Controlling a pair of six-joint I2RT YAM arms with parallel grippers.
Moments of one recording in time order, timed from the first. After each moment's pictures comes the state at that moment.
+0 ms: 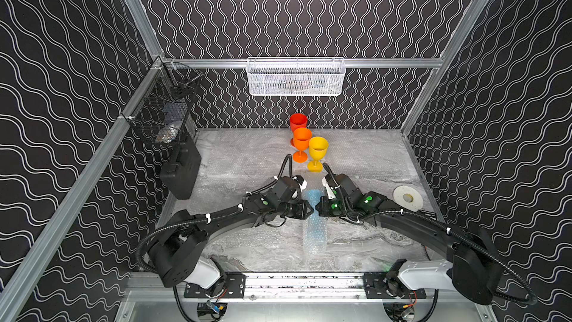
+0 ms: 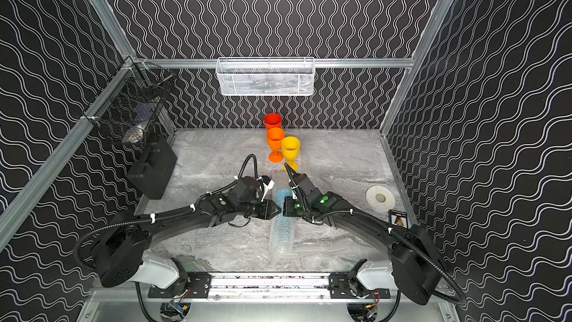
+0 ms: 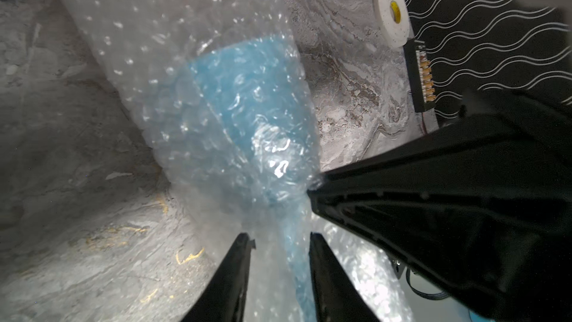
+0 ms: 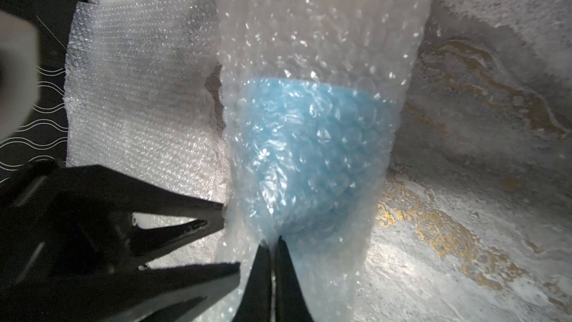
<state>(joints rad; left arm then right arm) -0.75 1.49 0.86 -0.17 0.28 -0.62 0.76 1.32 0.85 -0.44 -0.10 0.69</state>
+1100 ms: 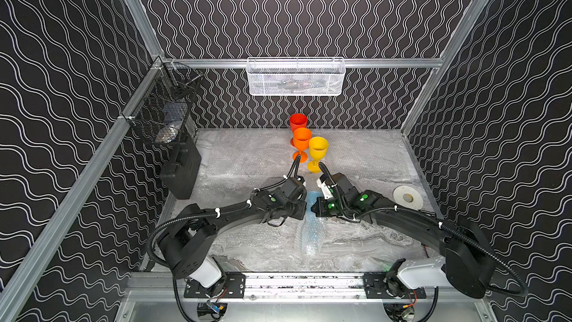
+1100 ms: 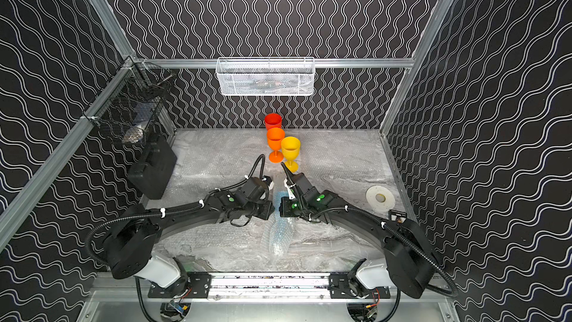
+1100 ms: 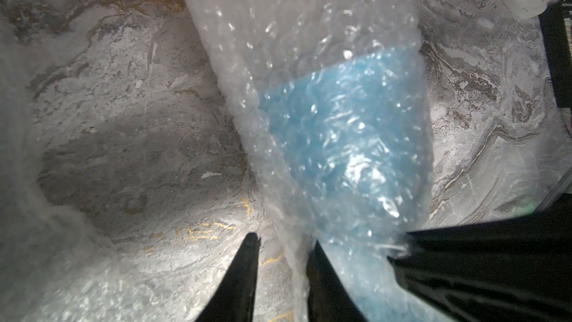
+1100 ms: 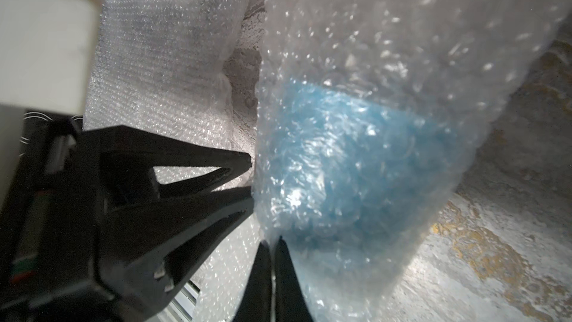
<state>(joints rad) -0.78 1.55 0.94 -0.32 0.03 -0.49 0.76 1.37 0.87 -0.41 -0.19 0.66</state>
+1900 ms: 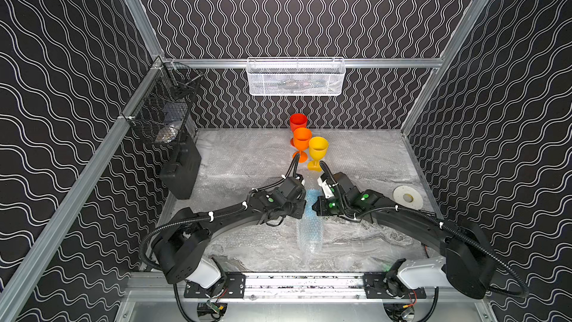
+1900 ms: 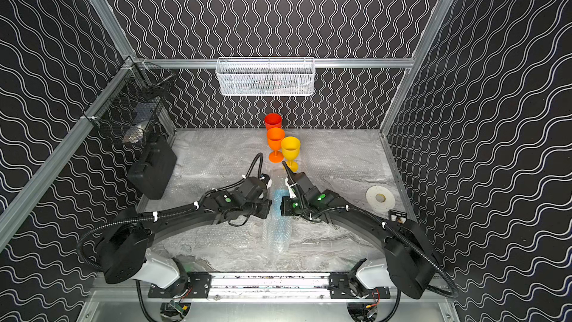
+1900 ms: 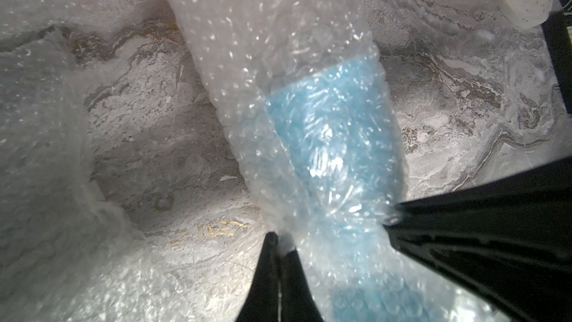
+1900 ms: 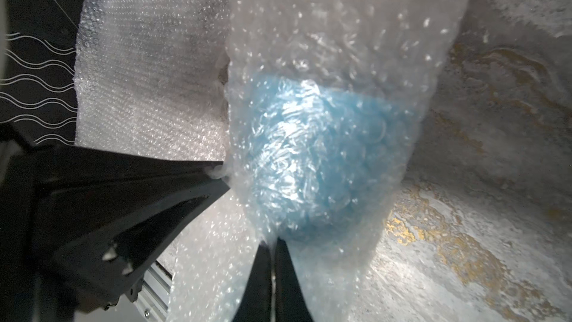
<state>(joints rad) -0.78 1.50 0.93 -0.34 -0.02 -0.47 0.74 1.37 0.86 -0.41 -0.16 0.62</state>
